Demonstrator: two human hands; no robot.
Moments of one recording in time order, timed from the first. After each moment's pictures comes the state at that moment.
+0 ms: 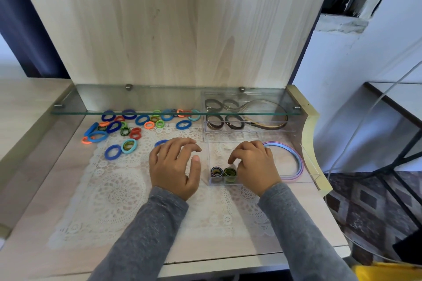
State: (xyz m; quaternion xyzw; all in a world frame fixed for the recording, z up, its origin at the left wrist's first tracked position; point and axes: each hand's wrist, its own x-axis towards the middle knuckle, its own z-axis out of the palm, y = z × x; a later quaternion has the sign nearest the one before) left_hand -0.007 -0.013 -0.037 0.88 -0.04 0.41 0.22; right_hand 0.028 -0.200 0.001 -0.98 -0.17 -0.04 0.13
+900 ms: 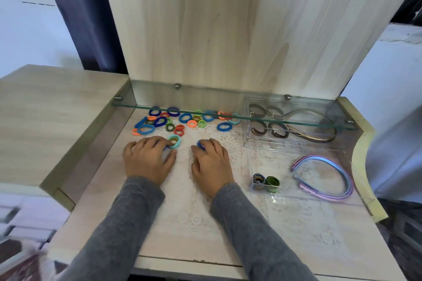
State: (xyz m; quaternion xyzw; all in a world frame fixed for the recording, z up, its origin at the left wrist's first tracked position) left_hand -0.016 0.133 -0.058 0.95 0.16 0.25 0.04; right_hand 0.023 -0.032 -0.044 -0.94 -0.29 -0.10 0.18
